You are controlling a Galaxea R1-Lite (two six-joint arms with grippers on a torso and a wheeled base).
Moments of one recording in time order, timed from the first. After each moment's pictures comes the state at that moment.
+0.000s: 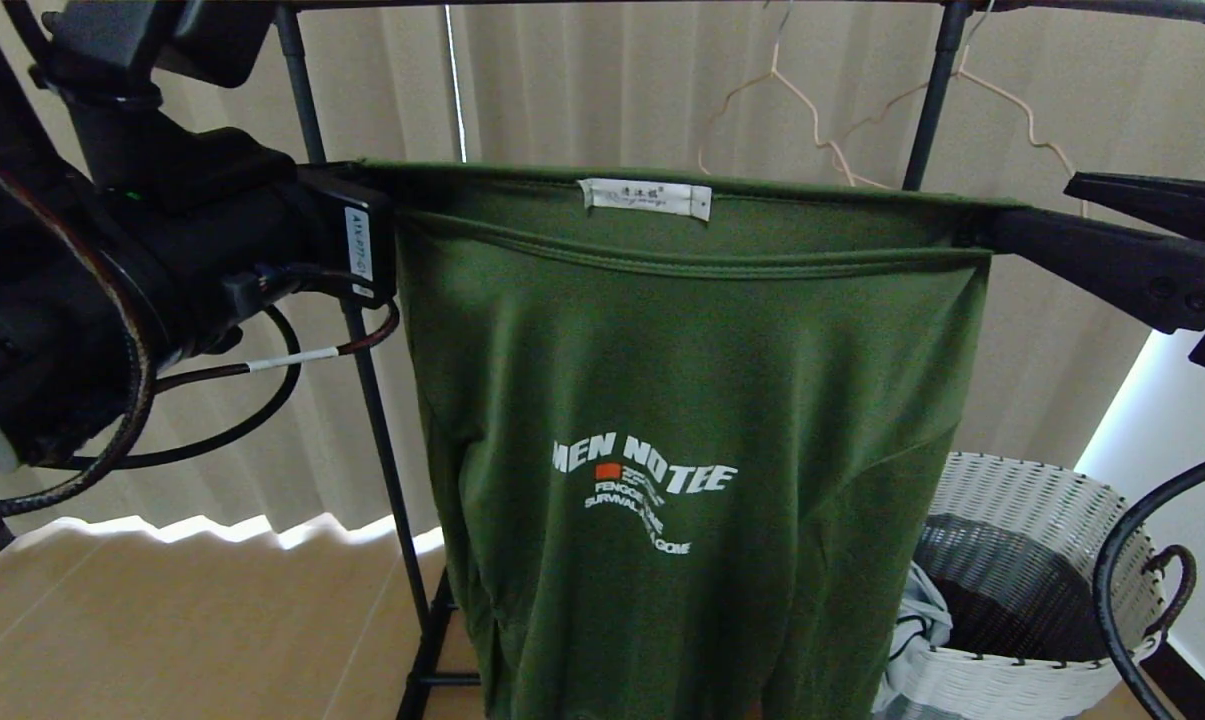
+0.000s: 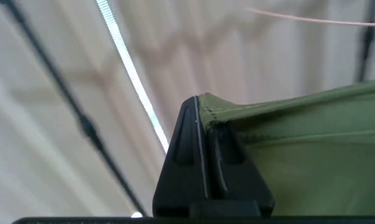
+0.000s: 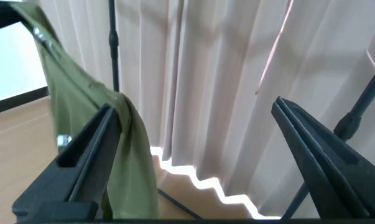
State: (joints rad) left arm -0.62 1.43 -1.03 -0.49 0.41 0.32; right arm 0.46 1.17 -0.90 -0.31 0.10 0.00
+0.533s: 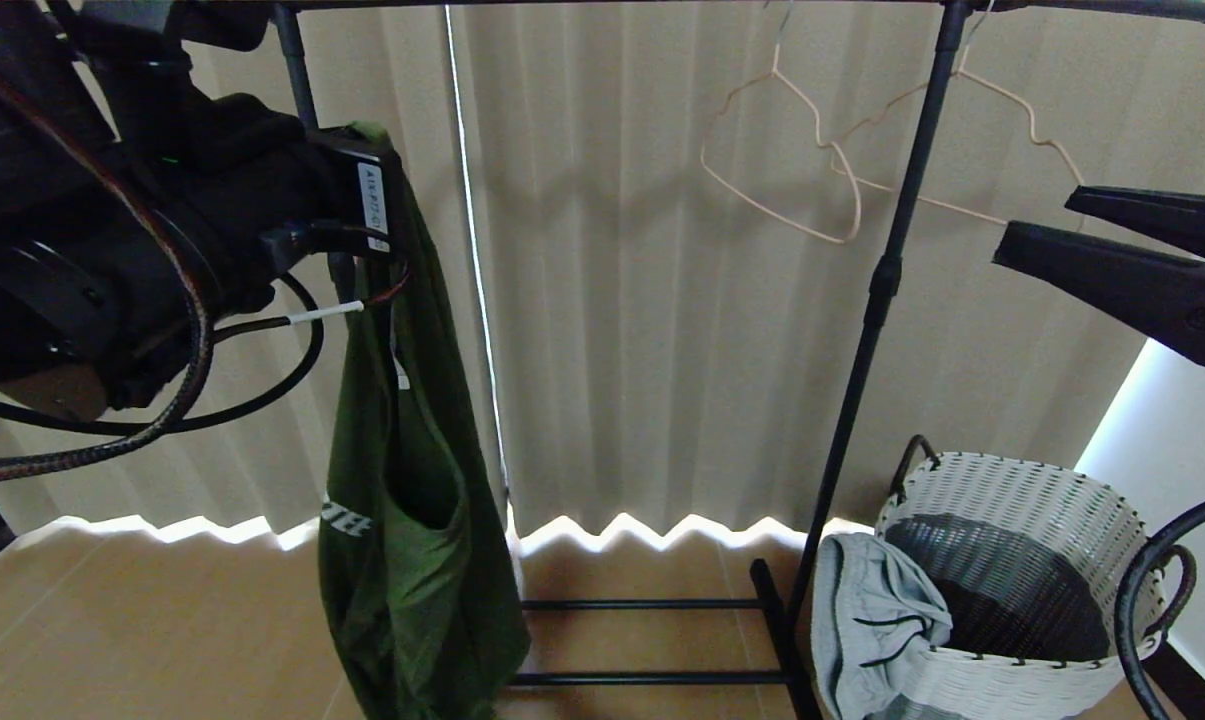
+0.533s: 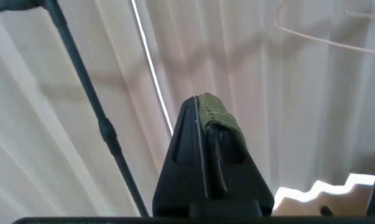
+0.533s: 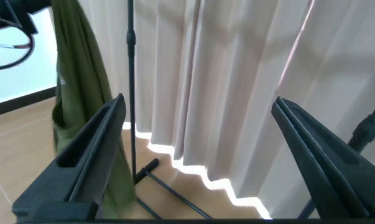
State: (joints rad) left arm -0.61 1.49 -1.08 -0.59 0.47 0.32; right arm 0.47 1.14 -0.87 -0.31 0.16 0.01
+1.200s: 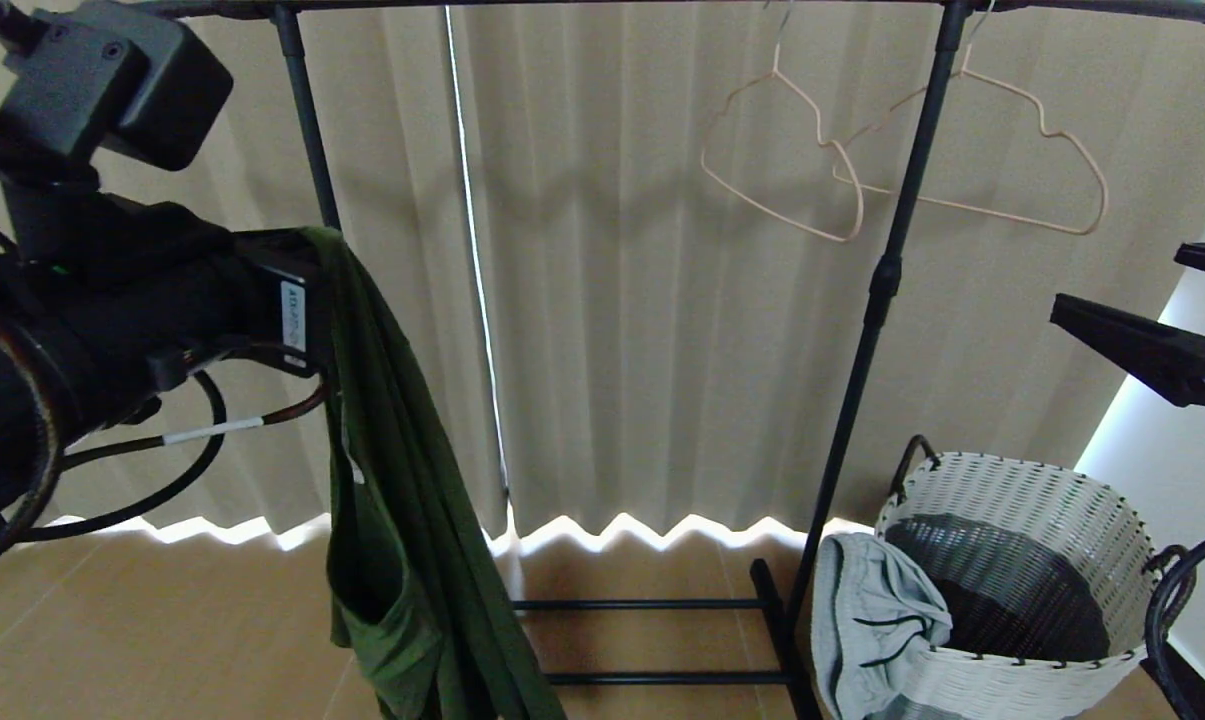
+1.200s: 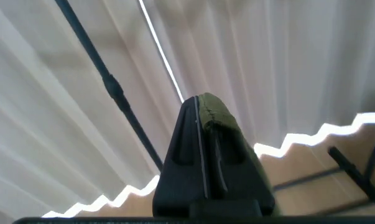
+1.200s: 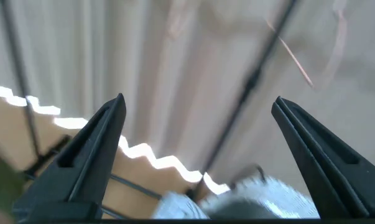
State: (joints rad) left arm -0.59 1.32 -0.94 -0.35 0.42 0.32; right arm 0.24 1.10 -0.78 -0.26 0.01 -0.18
